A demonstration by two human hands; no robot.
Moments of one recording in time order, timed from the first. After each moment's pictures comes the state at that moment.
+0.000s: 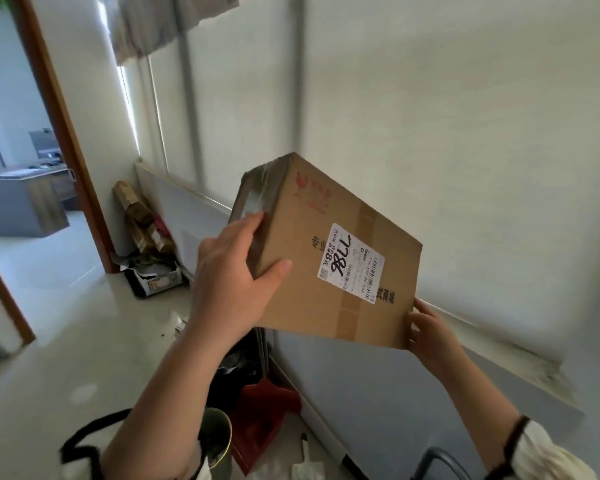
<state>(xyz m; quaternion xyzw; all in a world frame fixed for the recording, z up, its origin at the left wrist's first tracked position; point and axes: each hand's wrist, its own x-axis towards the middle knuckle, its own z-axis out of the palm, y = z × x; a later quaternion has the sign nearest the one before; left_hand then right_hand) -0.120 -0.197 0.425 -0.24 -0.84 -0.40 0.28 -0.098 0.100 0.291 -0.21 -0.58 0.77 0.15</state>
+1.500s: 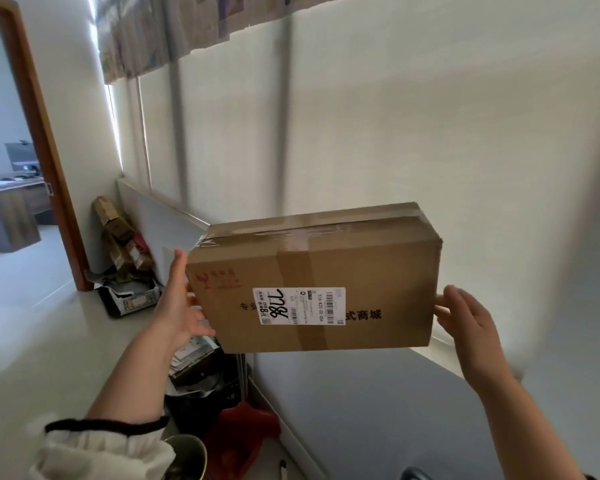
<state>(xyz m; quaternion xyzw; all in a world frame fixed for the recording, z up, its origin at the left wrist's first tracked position) -0.210 -0.228 0.387 -0.02 -0.61 -0.78 -0.15 -0.011 0.085 0.385 -0.14 -0.72 0.56 0.38</state>
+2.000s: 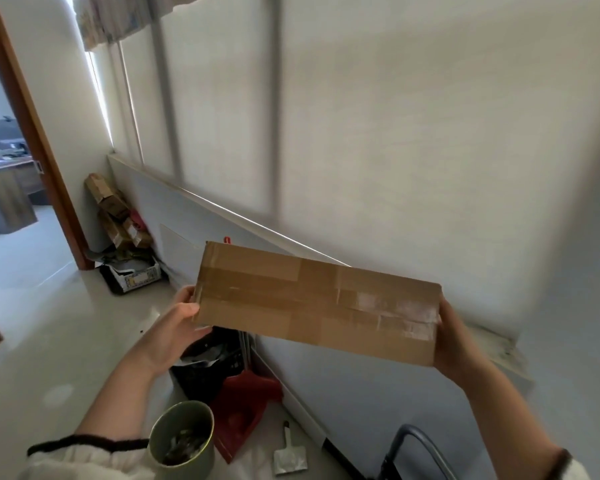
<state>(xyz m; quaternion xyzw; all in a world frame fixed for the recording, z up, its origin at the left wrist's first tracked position) -0.183 -0.251 0.319 -0.19 -0.61 -0.75 -0.18 -0.022 0.108 0.320 -0.18 -0.59 0.78 0.10</state>
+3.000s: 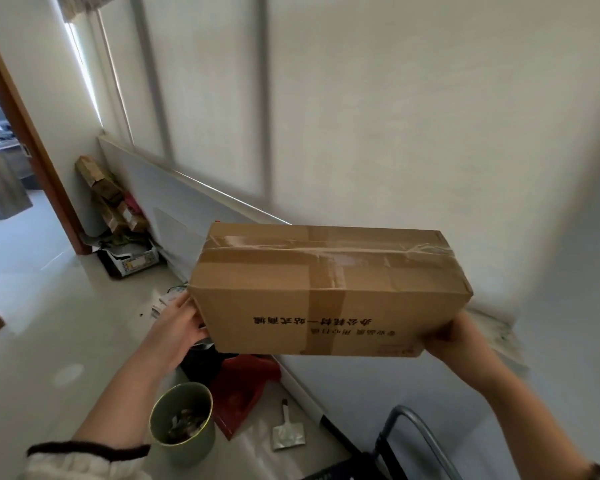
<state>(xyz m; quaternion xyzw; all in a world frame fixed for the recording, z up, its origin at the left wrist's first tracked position) -0.174 -0.204 0.311 -0.09 -0.64 -0.75 -0.14 0.004 0.148 0.293 -0.11 -0.83 0.52 0.19</state>
